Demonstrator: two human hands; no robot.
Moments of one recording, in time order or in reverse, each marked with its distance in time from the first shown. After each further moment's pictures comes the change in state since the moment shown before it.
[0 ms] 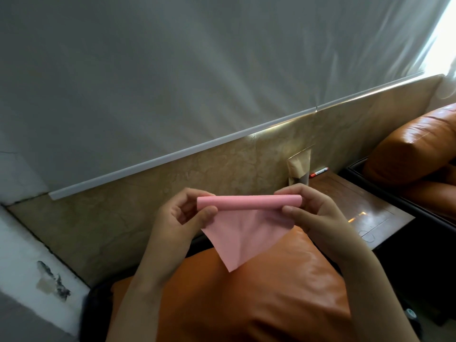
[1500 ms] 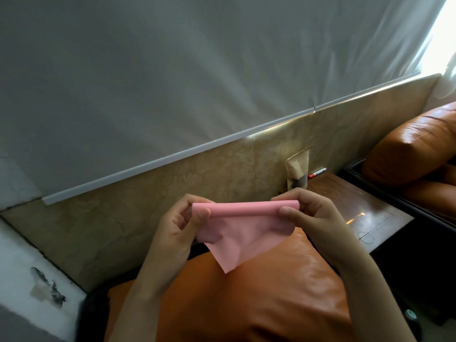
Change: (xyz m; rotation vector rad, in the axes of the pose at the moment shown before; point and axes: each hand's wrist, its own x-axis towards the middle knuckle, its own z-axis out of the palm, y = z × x) left_hand 0.006 -0.015 0.001 -0.079 -0.096 -0.025; right_hand 0.003 -0.005 0.002 -0.103 0.054 -0.032
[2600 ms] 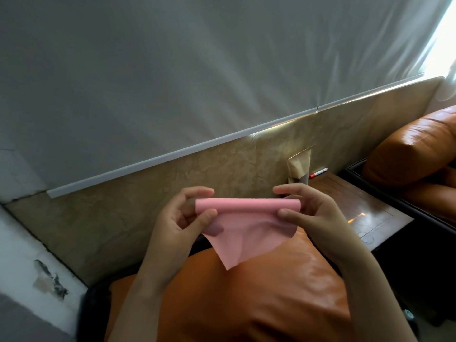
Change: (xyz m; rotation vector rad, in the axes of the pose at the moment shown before) left_hand -0.011 0.012 0.000 -0.020 0.084 0.021; right_hand -0.002 -0.001 0.006 0.049 -0.024 0.019
